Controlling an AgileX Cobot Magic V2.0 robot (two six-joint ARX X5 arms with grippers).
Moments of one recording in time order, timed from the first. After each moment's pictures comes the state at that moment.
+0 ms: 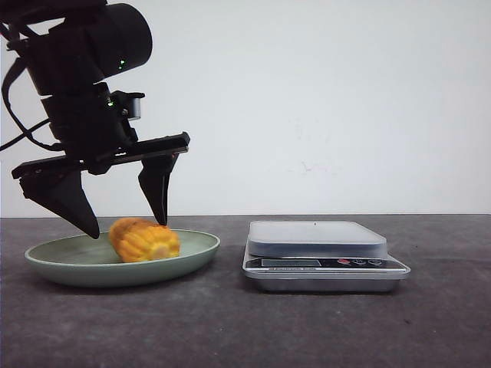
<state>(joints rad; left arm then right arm) -0.51 1.61 1.03 -0.42 -0.09 -0.44 0.08 0.74 0.99 -0.59 -0.26 0.19</state>
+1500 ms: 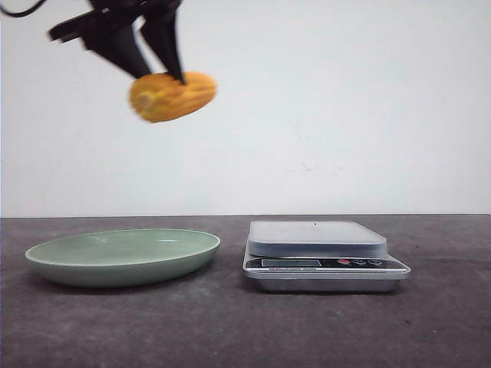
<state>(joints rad) -0.66 1.44 1.31 -0.55 -0.13 -0.31 0.09 0.74 0.99 -0.59 -0.26 0.19</state>
